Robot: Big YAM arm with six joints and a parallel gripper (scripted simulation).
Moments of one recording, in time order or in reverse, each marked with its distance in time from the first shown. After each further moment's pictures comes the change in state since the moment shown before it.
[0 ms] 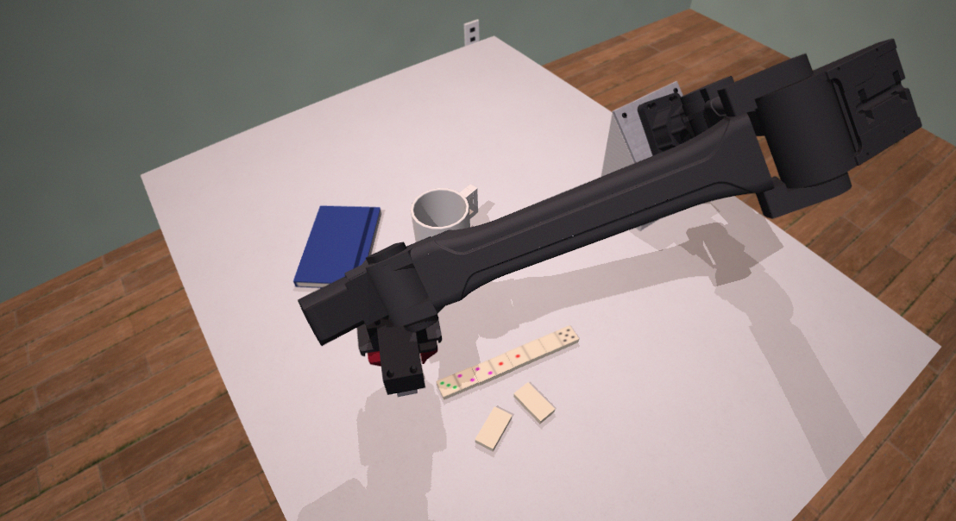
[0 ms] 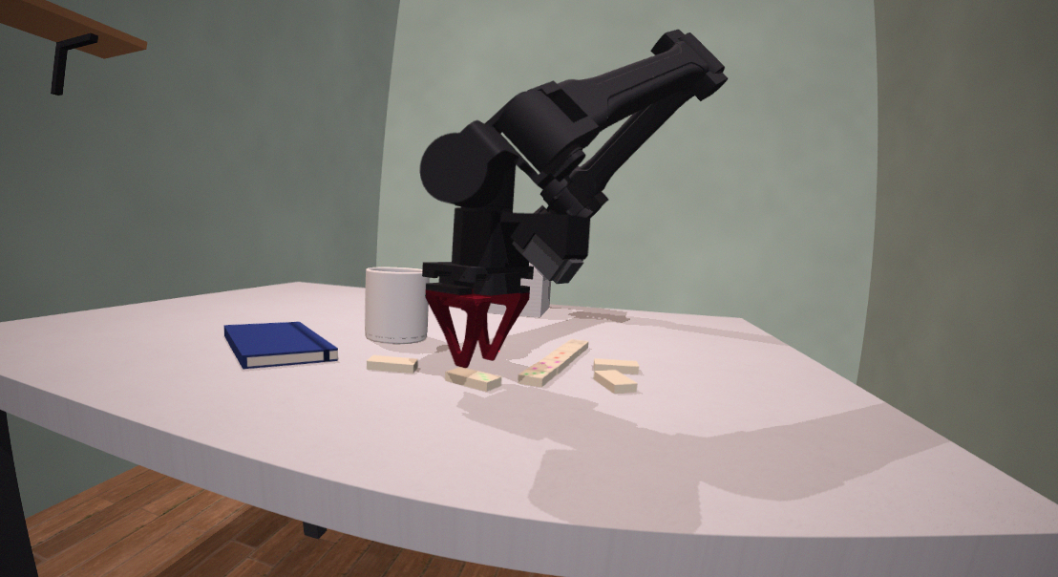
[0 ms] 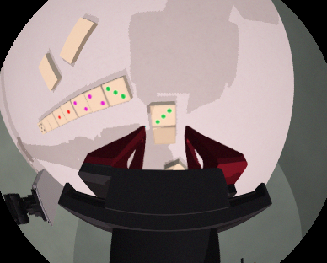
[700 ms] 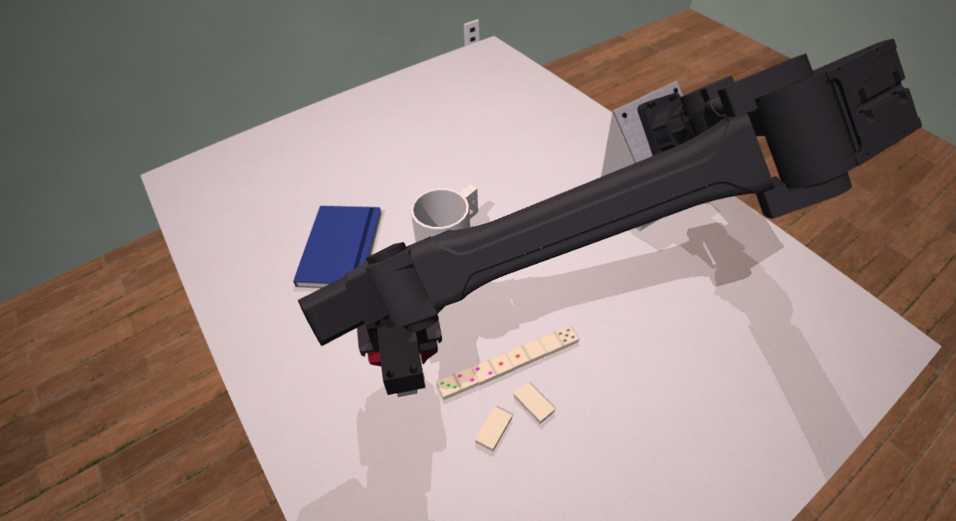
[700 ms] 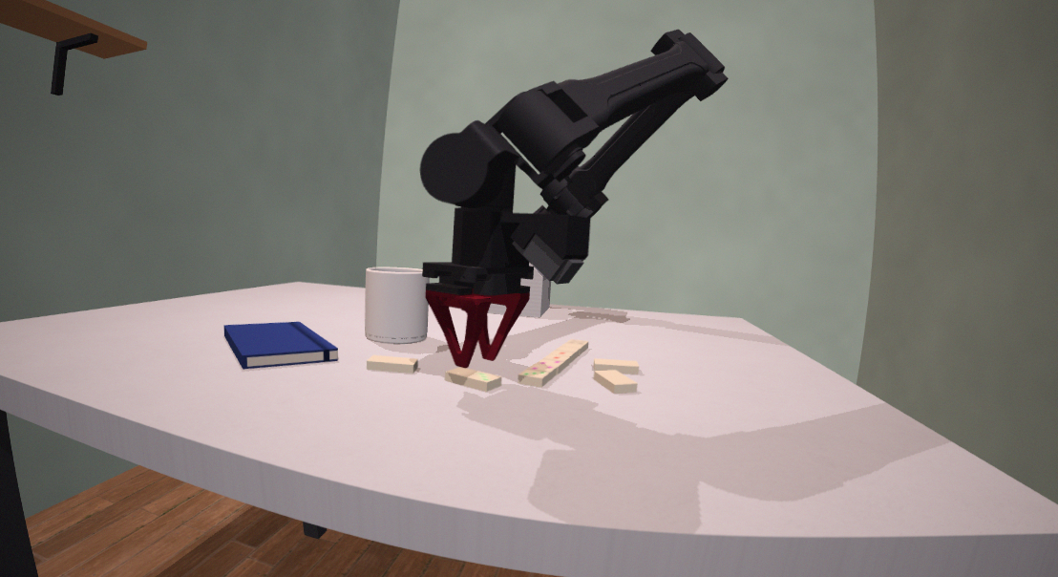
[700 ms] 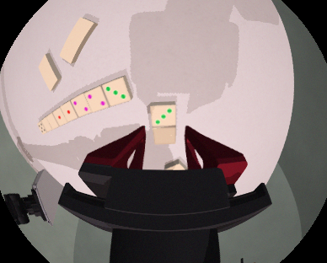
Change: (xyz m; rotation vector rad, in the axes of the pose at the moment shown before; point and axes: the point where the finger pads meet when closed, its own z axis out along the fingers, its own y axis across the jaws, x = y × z) arm 0.000 0.000 0.000 0.000 0.000 0.000
